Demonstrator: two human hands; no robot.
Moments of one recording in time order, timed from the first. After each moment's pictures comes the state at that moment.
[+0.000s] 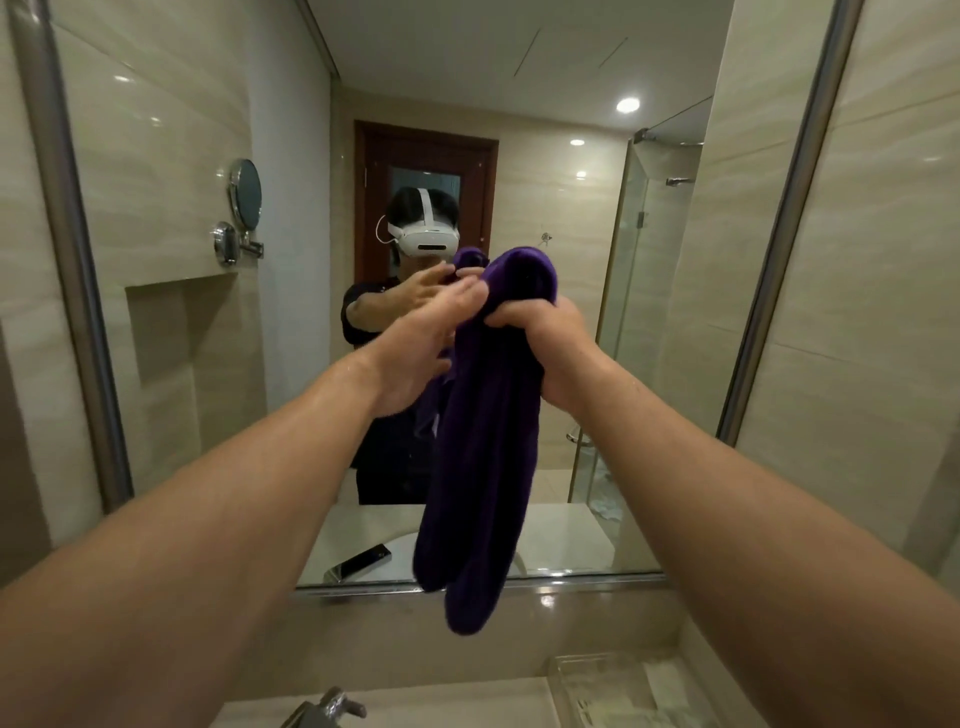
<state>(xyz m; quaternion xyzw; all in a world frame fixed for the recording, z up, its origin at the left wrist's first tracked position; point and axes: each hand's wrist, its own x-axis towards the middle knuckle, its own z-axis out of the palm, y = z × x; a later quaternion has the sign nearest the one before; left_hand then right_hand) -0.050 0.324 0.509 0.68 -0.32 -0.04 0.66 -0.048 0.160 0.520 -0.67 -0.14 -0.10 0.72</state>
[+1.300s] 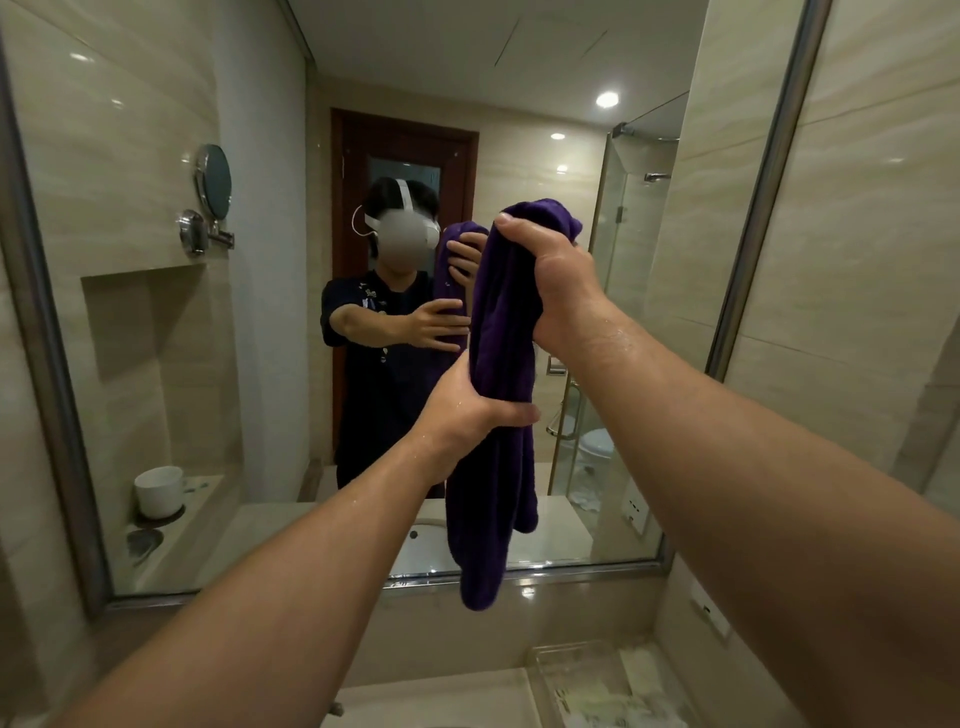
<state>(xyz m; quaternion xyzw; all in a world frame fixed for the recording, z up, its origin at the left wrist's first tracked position) -0.071 0.262 0.449 0.71 -0.24 0.05 0.66 0.000 0.138 0.549 -0.60 -0.09 -0.13 0.79</state>
